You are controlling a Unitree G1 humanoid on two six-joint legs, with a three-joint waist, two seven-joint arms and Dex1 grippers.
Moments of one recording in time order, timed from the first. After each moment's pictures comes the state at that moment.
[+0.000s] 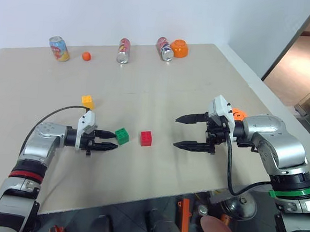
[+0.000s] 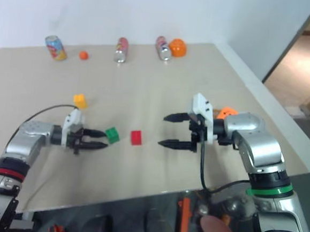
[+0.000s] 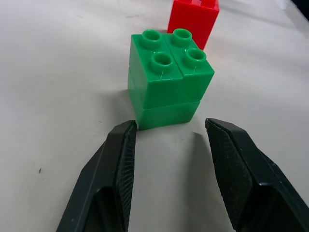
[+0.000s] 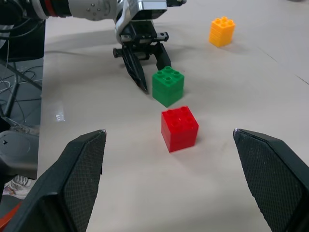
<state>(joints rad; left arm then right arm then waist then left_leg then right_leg) -0.53 0.57 -0.05 0.49 -0.25 0.08 -1.34 -0.63 -0.74 0.11 -0.07 0.45 0.51 1.29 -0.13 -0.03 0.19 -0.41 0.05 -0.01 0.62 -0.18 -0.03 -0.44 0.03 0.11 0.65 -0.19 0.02</state>
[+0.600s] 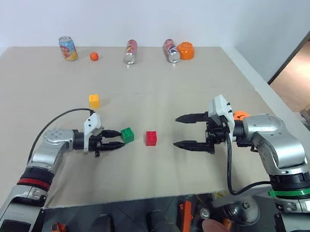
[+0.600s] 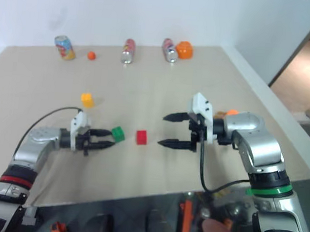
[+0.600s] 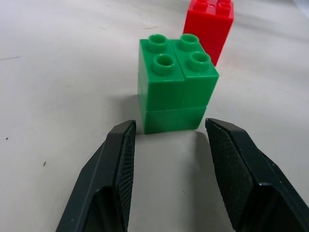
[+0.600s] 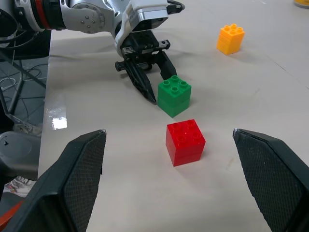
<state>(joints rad) -0.48 0.50 -0.04 0.42 -0.26 0.10 -1.23 -0.63 -0.74 0.11 -0.07 0.45 0.51 1.29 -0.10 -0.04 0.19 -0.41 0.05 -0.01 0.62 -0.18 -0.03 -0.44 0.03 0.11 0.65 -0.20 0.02</state>
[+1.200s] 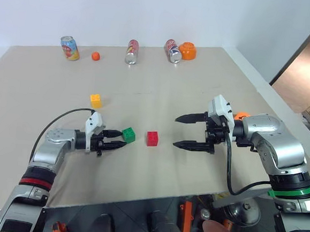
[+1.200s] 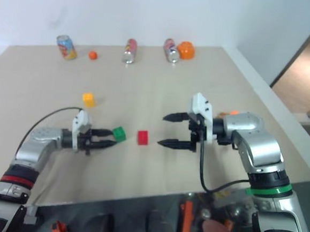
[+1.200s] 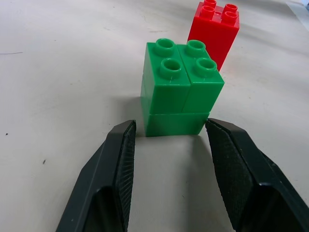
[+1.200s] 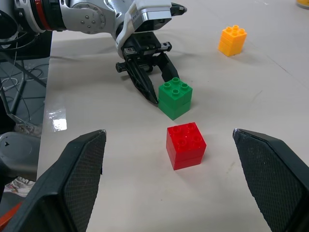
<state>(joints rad) -0.49 0.49 -0.05 0.40 -0.26 0.15 -1.23 -0.63 -0.73 0.11 -0.06 0.45 0.51 1.29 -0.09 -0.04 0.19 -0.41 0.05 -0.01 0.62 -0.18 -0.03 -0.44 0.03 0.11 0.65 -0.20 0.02</state>
